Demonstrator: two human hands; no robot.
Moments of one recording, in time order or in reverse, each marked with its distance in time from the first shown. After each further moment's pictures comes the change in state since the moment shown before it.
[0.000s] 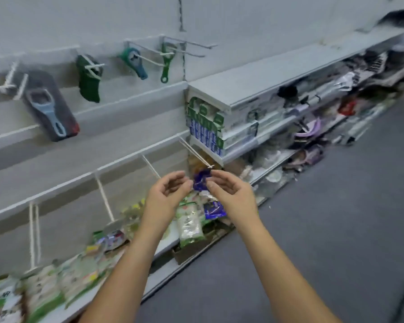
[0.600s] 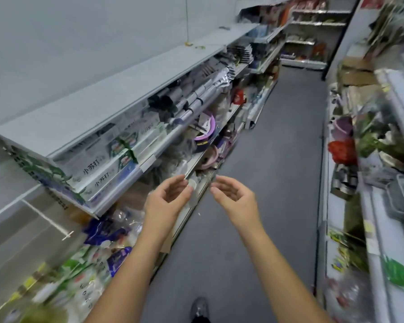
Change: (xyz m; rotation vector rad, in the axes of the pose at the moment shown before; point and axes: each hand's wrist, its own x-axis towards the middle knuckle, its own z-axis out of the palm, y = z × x) left_hand 0.092 -0.009 0.380 0.007 -0.420 0.013; right_hand 0.079 -0.020 -0.353 -0.030 0.506 -0.025
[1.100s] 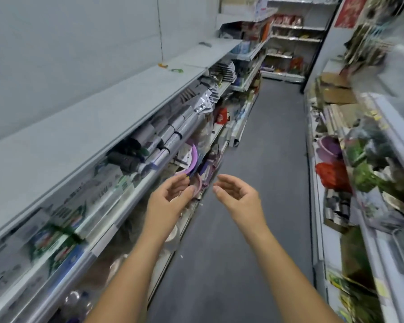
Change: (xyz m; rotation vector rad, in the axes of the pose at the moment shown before) left_hand 0.307 0.005 0.102 -0.040 -0.118 0.025; right_hand 0.306 -0.016 -0.029 -0.101 0.081 -0.047
